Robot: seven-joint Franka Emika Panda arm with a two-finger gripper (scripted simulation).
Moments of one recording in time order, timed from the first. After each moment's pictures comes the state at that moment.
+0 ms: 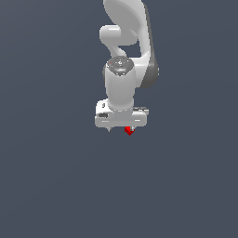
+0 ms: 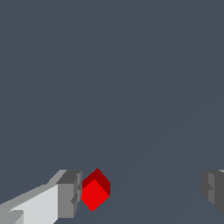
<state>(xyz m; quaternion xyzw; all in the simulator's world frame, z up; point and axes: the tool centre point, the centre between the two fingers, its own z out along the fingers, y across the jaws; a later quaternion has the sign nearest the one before) 0.010 0.008 0.168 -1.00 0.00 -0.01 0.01</state>
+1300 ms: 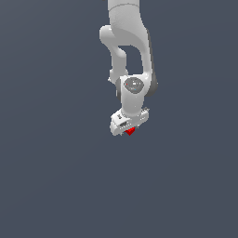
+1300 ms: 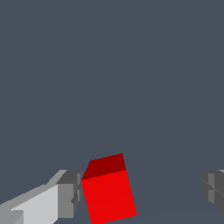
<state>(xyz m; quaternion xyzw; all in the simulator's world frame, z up) -0.050 0.055 0.069 -0.97 -0.24 0.00 0.00</state>
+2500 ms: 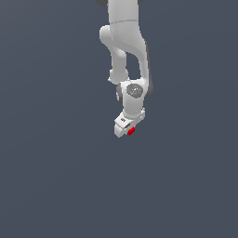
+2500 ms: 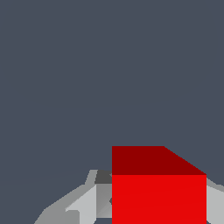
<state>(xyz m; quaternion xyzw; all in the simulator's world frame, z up) -0.085 0.062 0.020 -0.94 -0.35 0.00 0.00</state>
